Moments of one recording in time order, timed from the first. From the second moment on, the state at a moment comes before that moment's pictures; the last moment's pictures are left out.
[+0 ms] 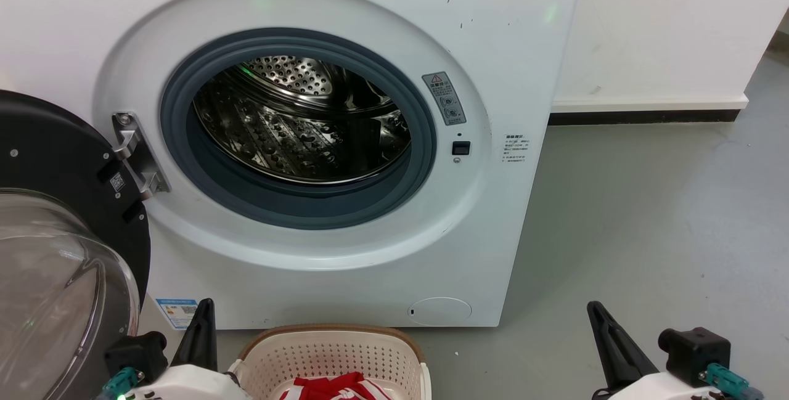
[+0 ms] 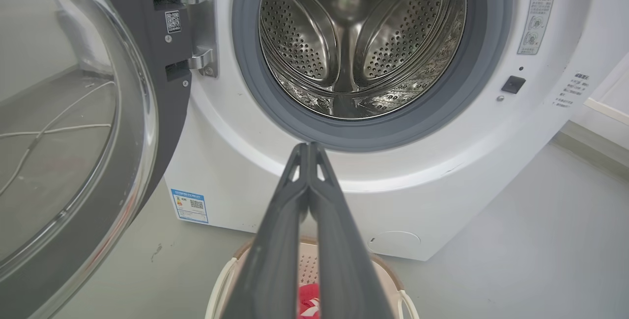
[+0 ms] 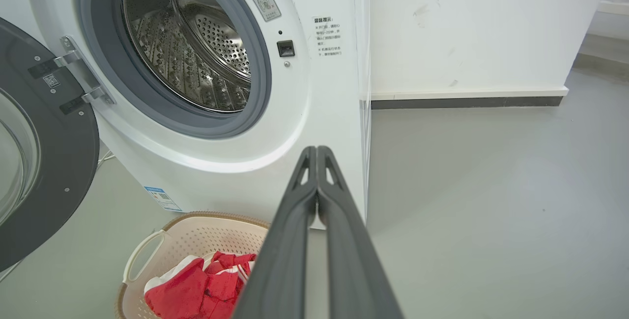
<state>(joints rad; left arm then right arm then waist) 0.03 0.25 -0.14 0.19 -0.45 0.08 -0.17 0.14 -0.05 0.08 0.00 0.17 0.13 0.00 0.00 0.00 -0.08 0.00</state>
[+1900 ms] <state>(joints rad) -0.05 0.12 0.02 0.22 -1.18 -0.05 0.01 0.00 -0.09 0.01 0.15 1.11 0.13 0.03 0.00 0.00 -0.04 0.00</state>
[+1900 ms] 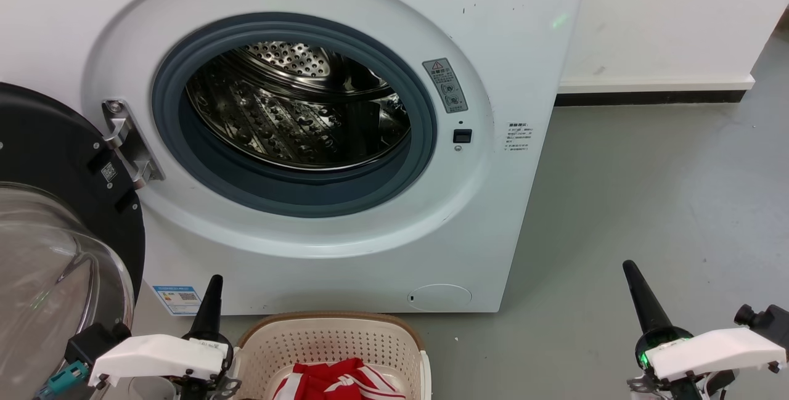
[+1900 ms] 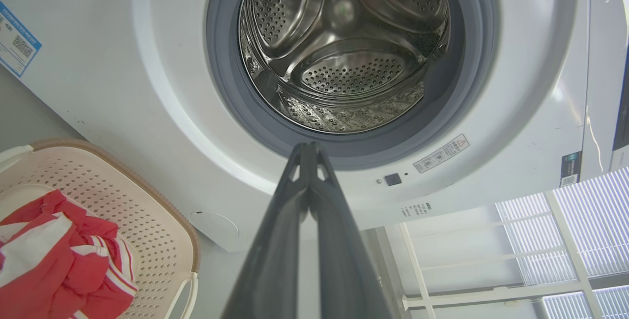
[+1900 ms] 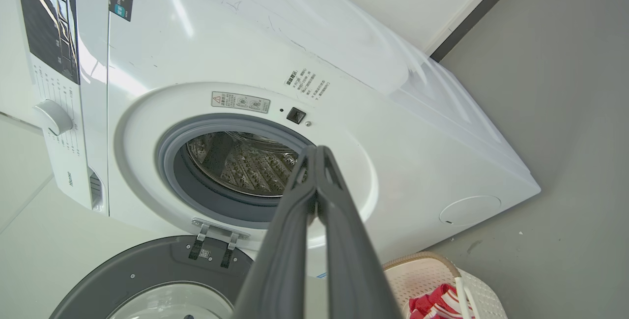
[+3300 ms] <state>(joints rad) -0.09 0.07 0.09 0.24 -1.50 -0.11 0.09 -0.07 -0.08 -0.05 0.22 1.51 0.13 0.06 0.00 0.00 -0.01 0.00</state>
